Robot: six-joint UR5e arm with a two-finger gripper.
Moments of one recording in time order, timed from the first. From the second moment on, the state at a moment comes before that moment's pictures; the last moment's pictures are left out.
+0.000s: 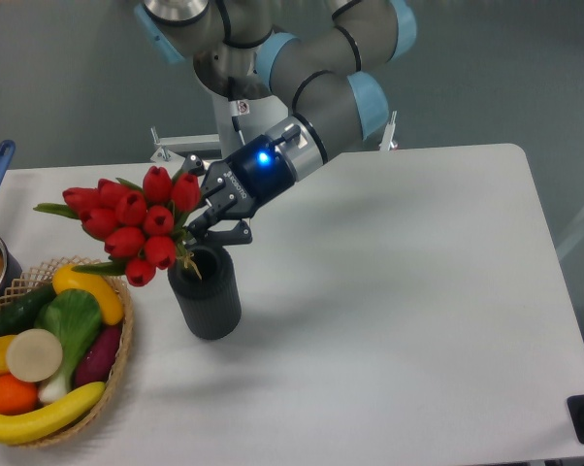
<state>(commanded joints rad) 2.59 -1.75 -2.03 -0.85 0.14 1.31</state>
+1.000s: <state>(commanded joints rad) 2.62 -1.78 -2.11 -0.84 0.14 1.42</state>
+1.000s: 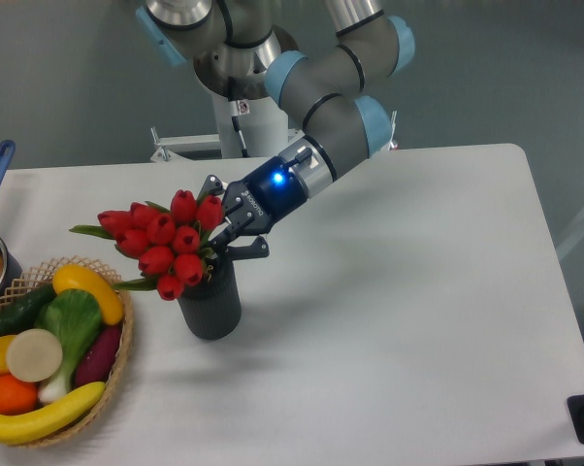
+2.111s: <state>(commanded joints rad) 2.63 -1.83 -2.11 -0.84 0.15 1.49</state>
